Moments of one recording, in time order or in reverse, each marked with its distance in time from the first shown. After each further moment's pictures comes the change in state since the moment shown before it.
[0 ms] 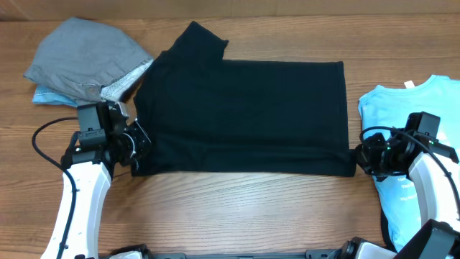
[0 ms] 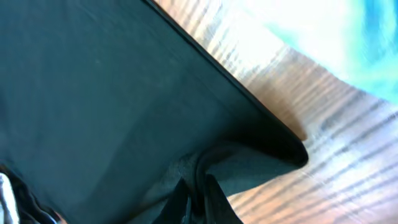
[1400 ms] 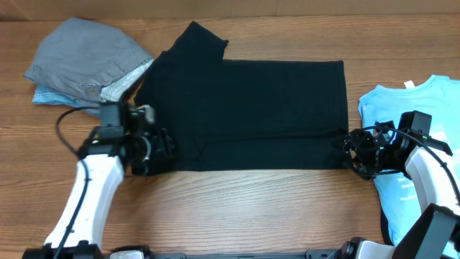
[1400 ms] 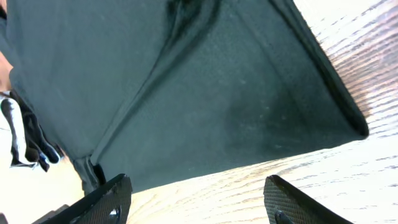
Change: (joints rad) left arm -0.153 0.074 0.005 -0.059 -0.031 0.249; right arm 0.027 0.073 0.001 -0.001 -0.184 -0.216
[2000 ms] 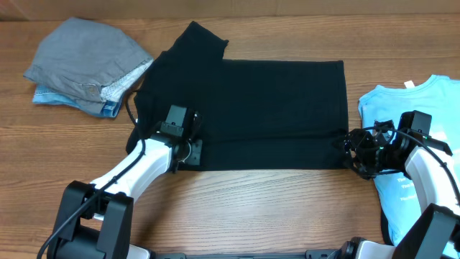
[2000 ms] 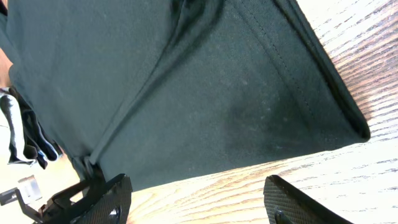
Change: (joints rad) left arm -0.334 0.249 0.003 0.161 -0.370 0.071; right arm 0.000 0.000 0.000 0.000 -0.003 -0.016
